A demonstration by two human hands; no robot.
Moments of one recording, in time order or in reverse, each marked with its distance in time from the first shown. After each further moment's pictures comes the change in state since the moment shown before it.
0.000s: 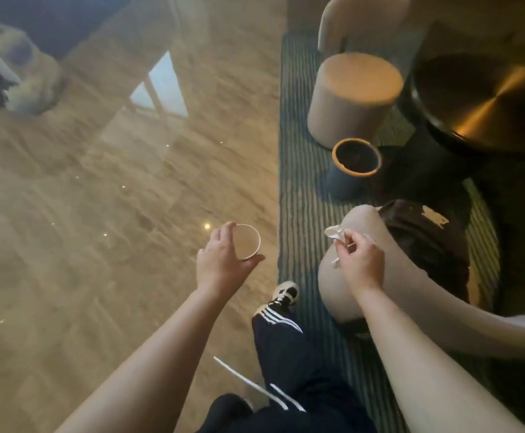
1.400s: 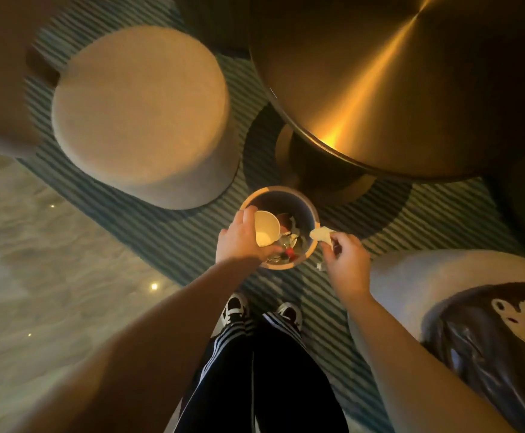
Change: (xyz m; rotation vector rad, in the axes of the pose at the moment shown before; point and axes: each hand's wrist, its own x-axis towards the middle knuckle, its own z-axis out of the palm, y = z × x) left_hand 0.803 0.351 0.516 0.221 -0.960 0.720; right_hand 0.740 0.204 0.133 -0.017 0.387 0.914
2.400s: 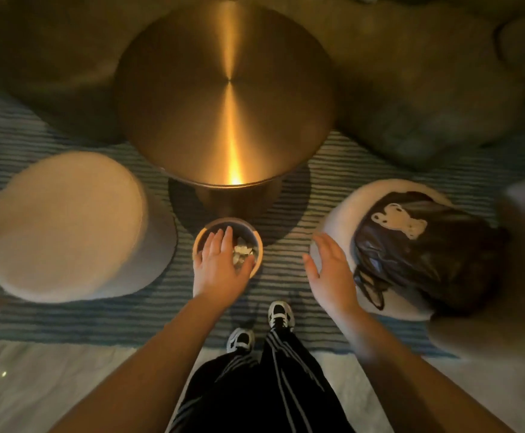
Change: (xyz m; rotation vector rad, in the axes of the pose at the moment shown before) left_hand -0.094 0.120 -0.097 0.327 -0.113 0.470; right_hand -0.147 -0.034 -0.128 0.056 0.242 0.212
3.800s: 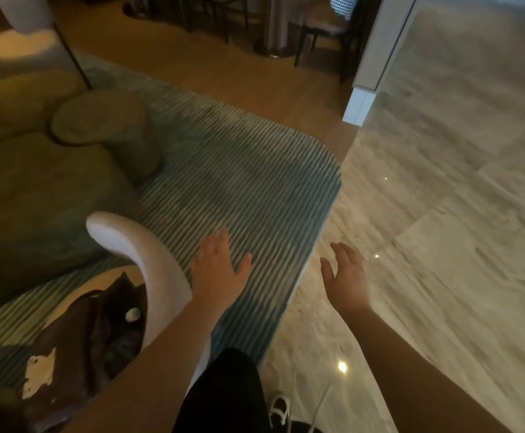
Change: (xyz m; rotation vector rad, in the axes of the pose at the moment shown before) left_hand -0.229 0.706 0.332 0.176 -0.337 1.082; right_hand -0.359 0.585 -0.363 0.135 0.844 0.941
